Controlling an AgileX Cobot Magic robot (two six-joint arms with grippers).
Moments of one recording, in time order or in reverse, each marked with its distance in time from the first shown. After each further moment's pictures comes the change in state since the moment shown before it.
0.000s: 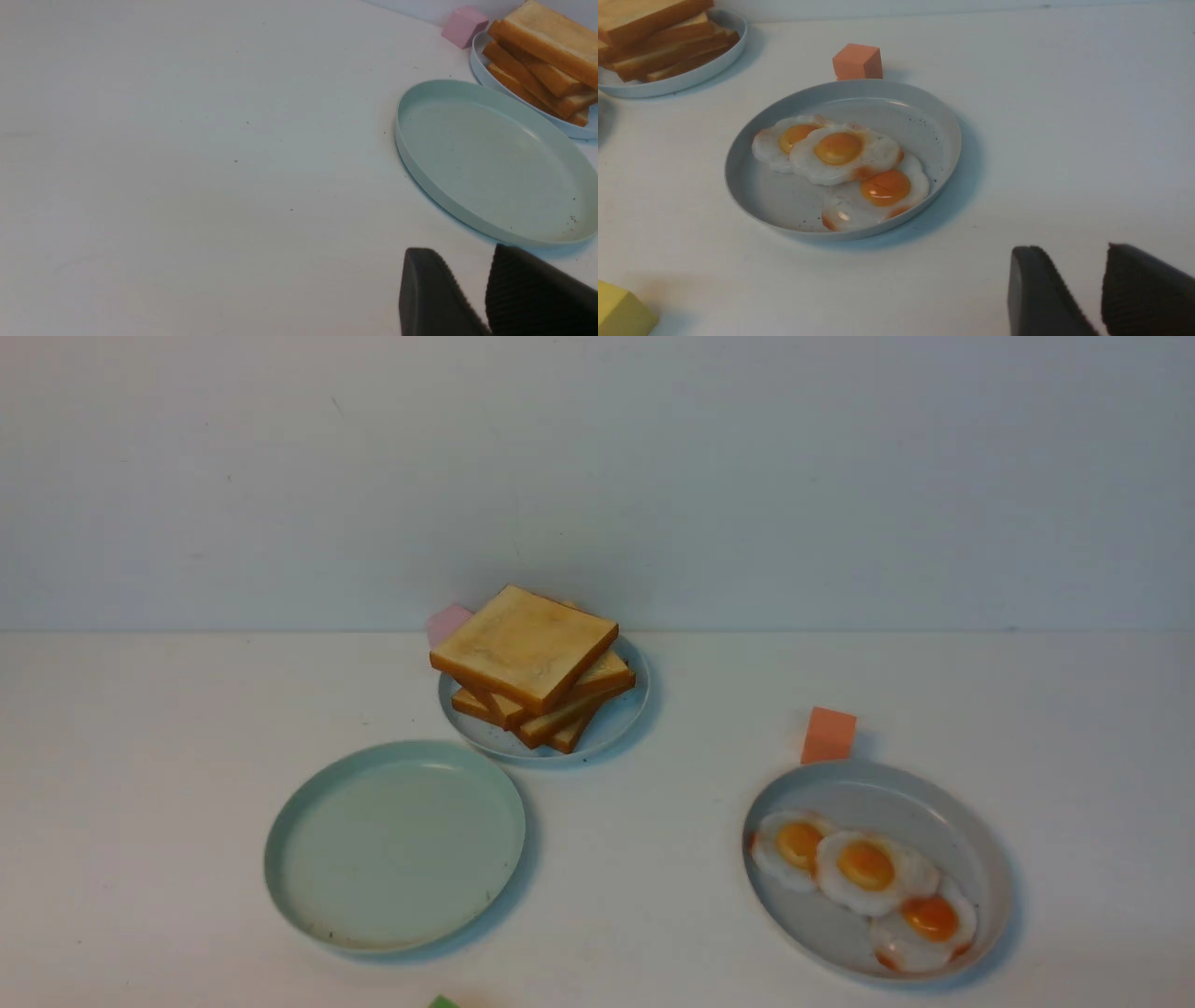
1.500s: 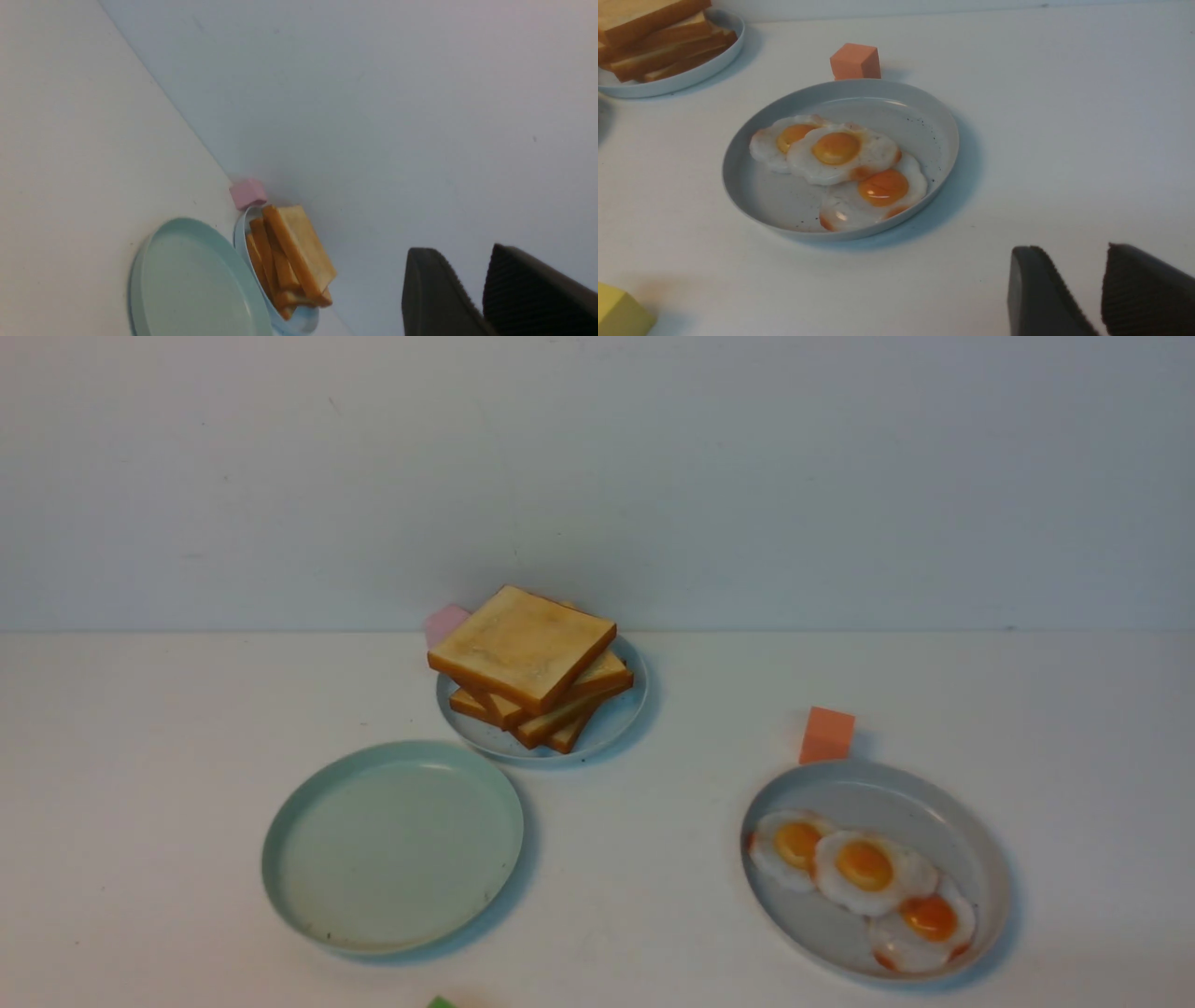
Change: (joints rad) right arm 0.000 0.000 0.000 0.000 0.000 0.000; left arm 0.000 0.003 -0.085 -0.525 -0.276 -0.201
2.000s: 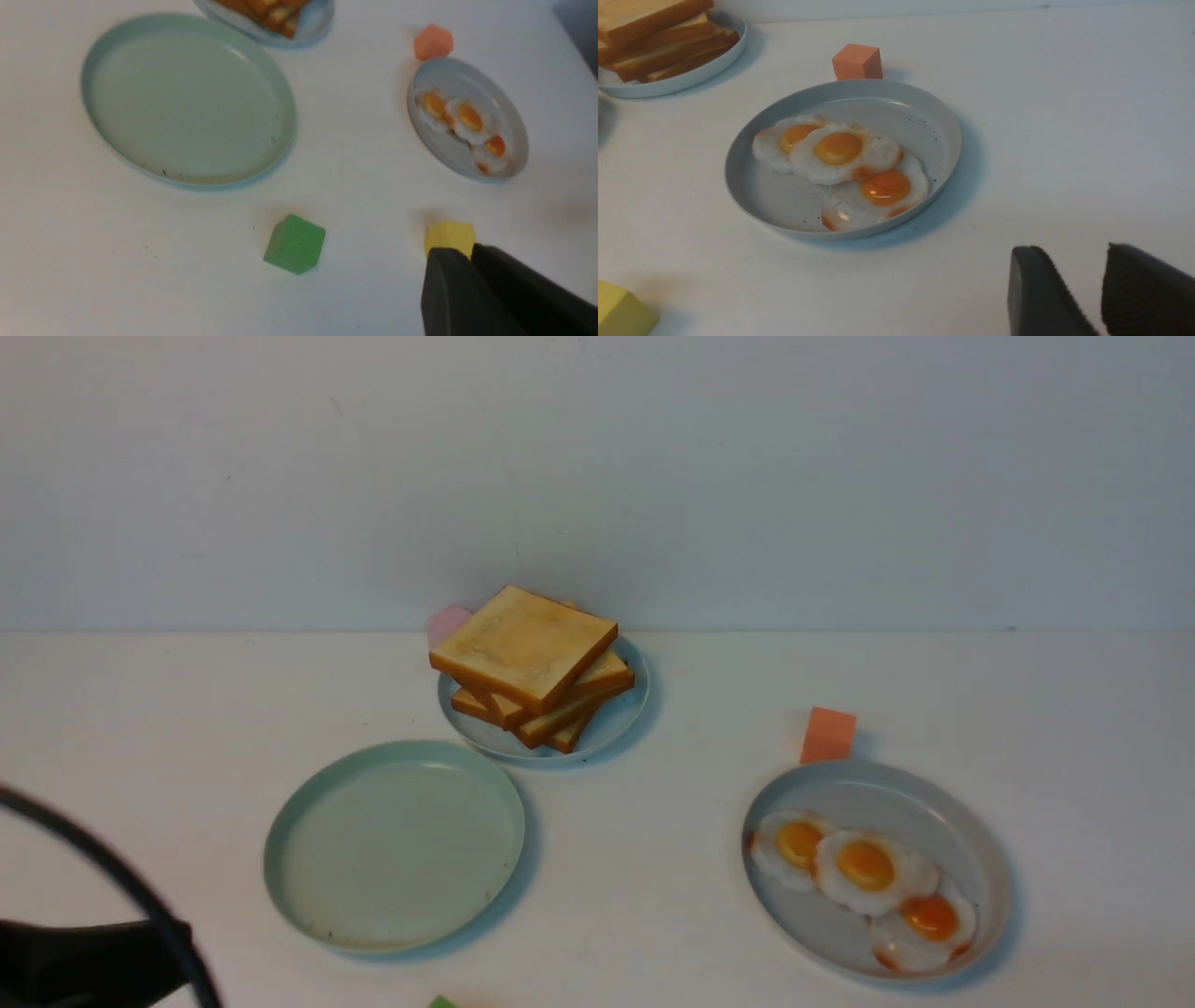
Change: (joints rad) right arm 0.000 0.000 0.000 0.000 -0.002 0.000; left arm -0.234 0.601 -0.564 0.103 0.673 0.481
